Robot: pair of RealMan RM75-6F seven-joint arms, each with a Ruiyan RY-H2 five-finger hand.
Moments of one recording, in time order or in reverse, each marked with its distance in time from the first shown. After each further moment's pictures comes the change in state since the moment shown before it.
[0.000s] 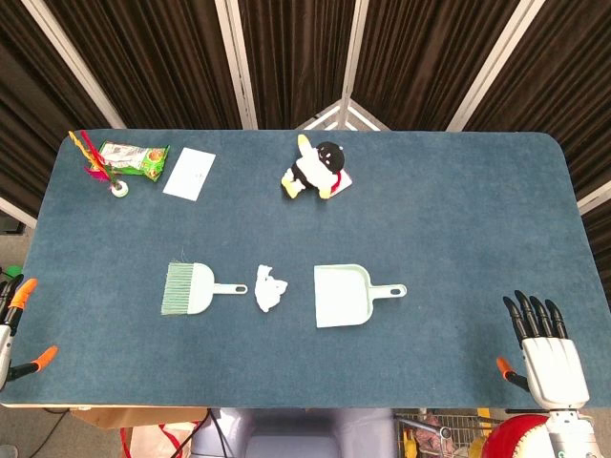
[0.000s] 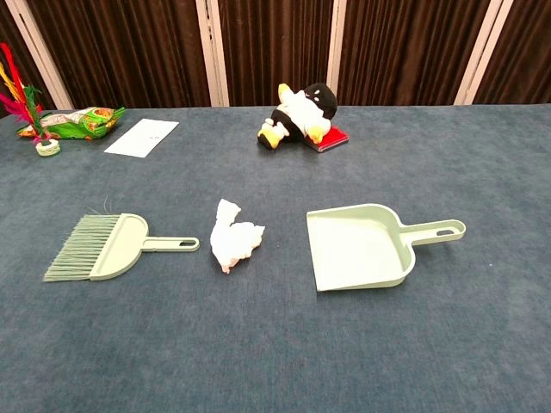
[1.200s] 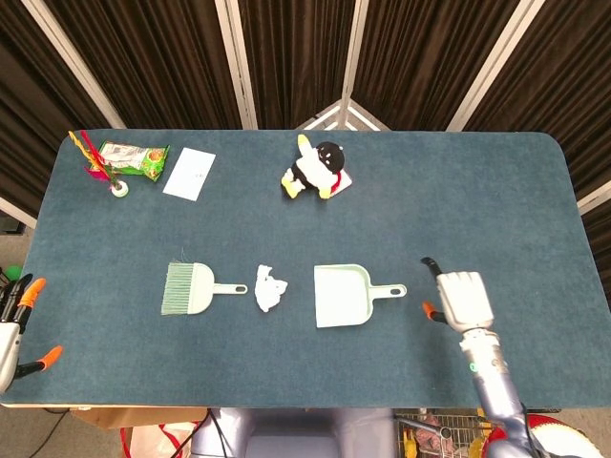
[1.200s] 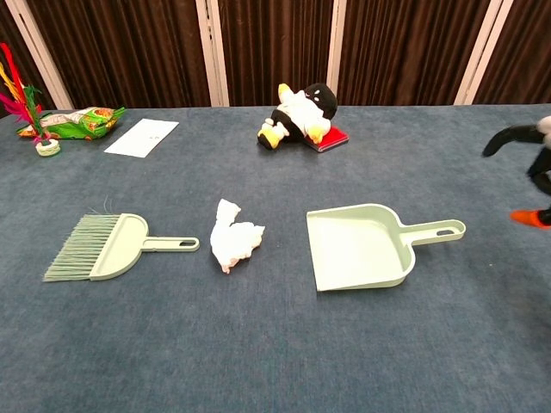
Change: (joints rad) left arm -0.015 -0.001 0.002 -0.015 -0.009 -0.031 0.035; right arm 0.357 -0.243 0.212 -0.010 0.389 -0.331 -0.311
